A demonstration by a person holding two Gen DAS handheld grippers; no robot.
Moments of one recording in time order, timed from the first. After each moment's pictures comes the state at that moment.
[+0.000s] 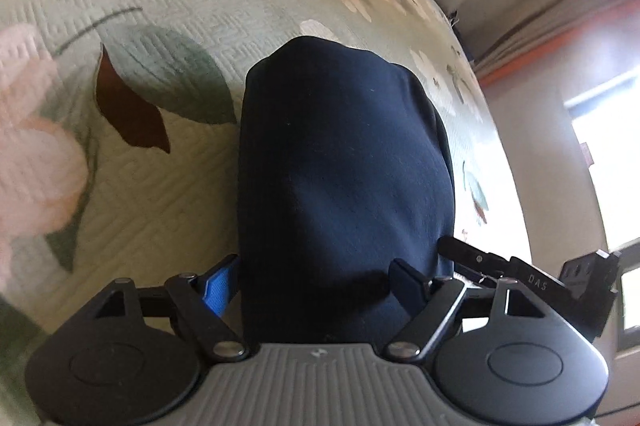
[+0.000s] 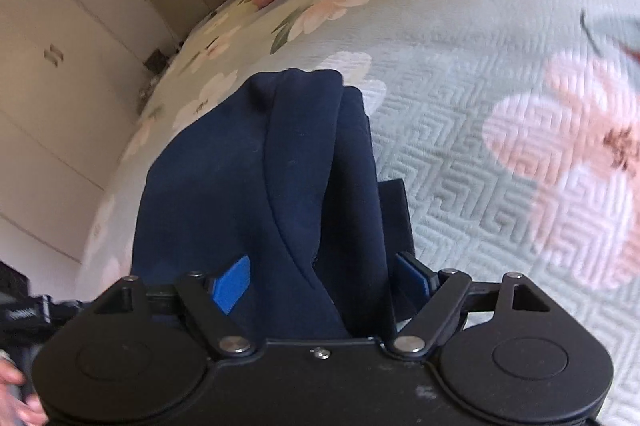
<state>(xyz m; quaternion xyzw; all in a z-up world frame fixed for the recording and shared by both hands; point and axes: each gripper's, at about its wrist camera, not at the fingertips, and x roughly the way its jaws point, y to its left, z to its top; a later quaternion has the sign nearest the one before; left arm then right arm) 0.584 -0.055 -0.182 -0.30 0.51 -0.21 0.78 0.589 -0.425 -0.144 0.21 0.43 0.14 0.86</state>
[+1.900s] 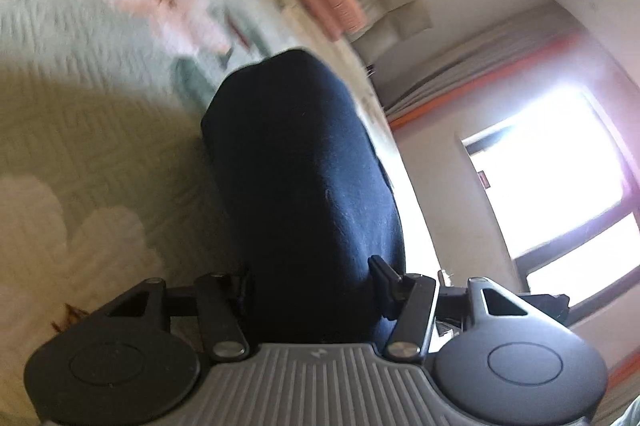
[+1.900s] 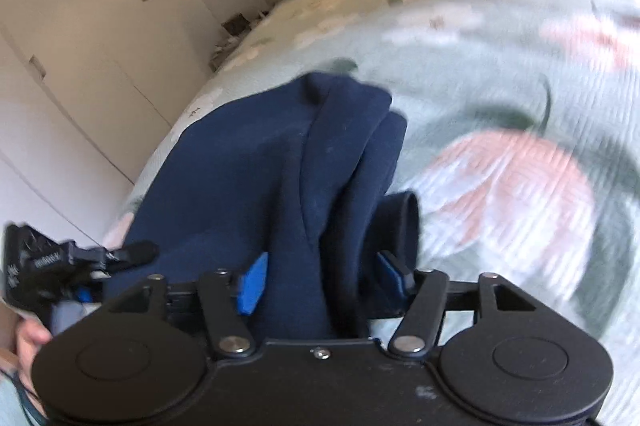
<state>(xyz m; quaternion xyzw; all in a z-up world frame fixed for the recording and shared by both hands) 0.275 0.094 -0.222 -0.39 0.36 -0.29 0.80 0.292 -0.303 -0.137 0.11 0.38 0.21 0.90</state>
